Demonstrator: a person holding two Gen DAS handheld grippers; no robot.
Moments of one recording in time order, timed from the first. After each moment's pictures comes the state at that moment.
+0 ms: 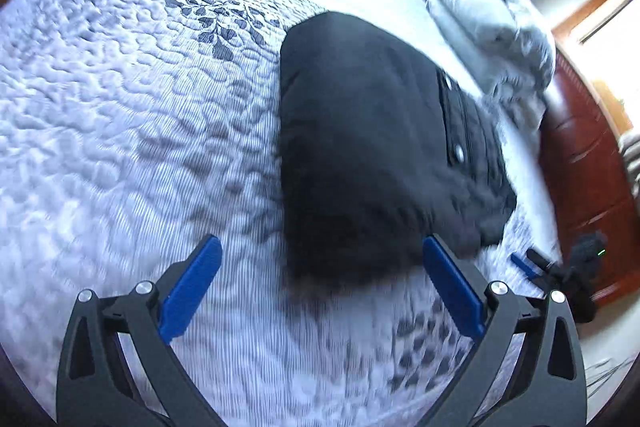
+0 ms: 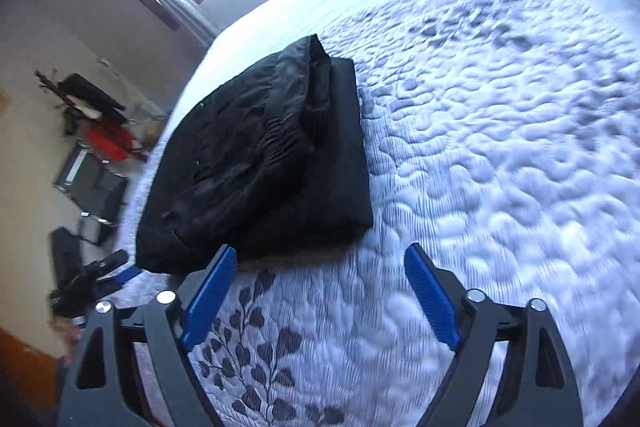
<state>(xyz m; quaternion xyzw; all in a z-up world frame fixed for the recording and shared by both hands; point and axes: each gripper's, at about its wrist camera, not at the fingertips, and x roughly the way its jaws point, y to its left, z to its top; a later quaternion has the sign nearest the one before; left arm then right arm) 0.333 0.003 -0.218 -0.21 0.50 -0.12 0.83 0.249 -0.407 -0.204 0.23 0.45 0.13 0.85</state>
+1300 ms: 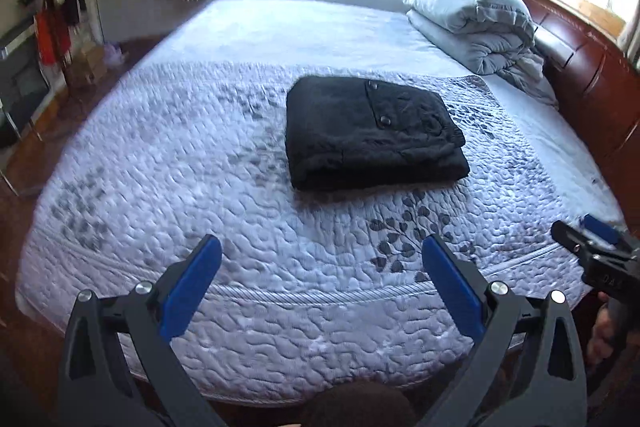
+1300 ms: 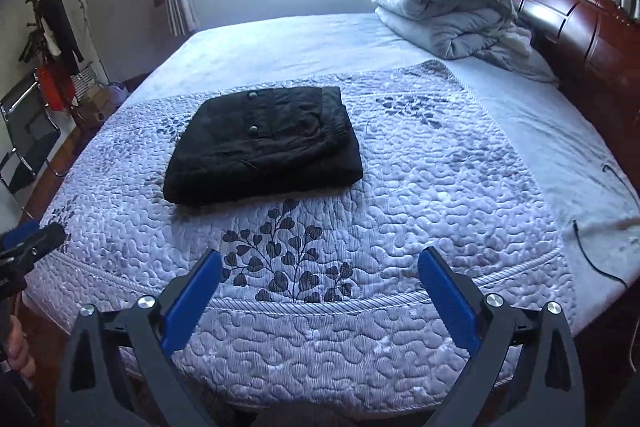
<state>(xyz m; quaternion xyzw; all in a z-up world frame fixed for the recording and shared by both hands) 0.133 -0.052 -0.061 -0.02 0.42 -0.04 0.91 0.066 -0.300 -0.063 0.04 0.41 -0.01 0.91</state>
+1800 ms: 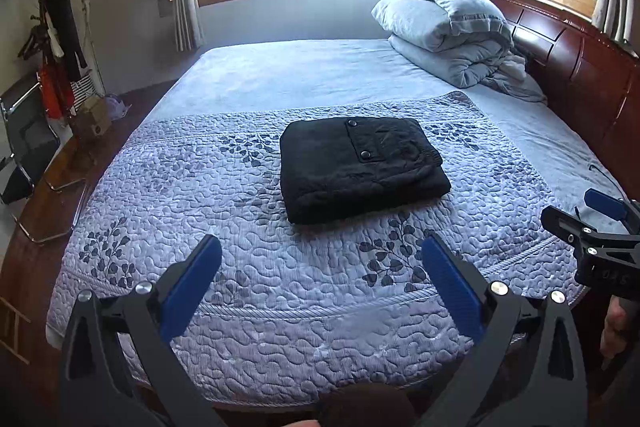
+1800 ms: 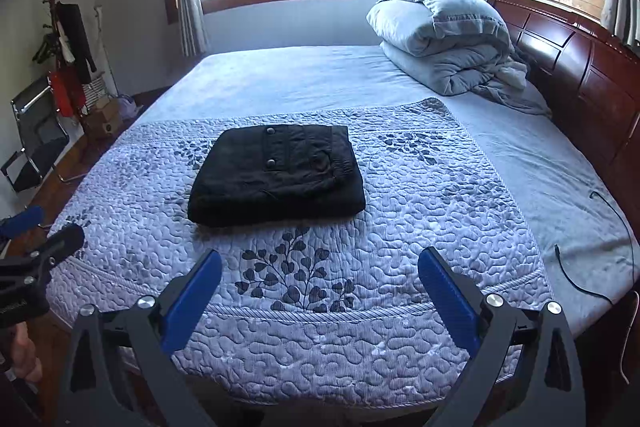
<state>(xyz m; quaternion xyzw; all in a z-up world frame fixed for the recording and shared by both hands) 0.095 -0.079 -0.011 0.02 0.36 -0.05 0.93 0.034 -0.287 -0.013 0.03 0.36 0.00 0.93</state>
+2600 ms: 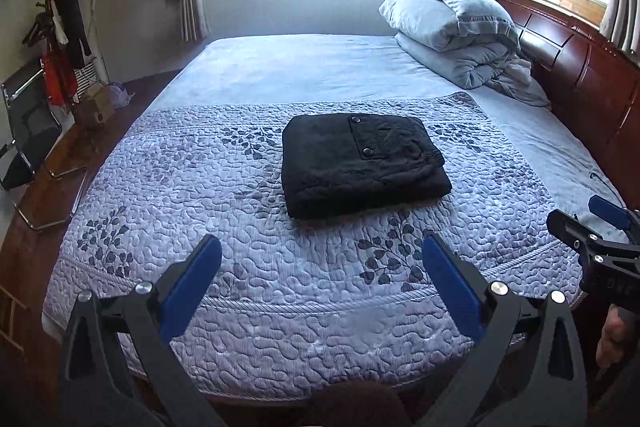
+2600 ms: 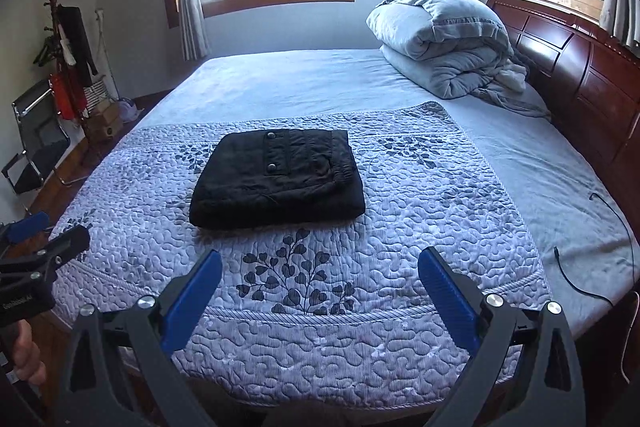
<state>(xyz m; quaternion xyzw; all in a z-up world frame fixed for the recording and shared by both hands) 0.099 -0.078 -0.012 0.01 0.37 -0.04 0.93 0.033 -0.288 -0.011 0.03 0.35 0.00 0.93</state>
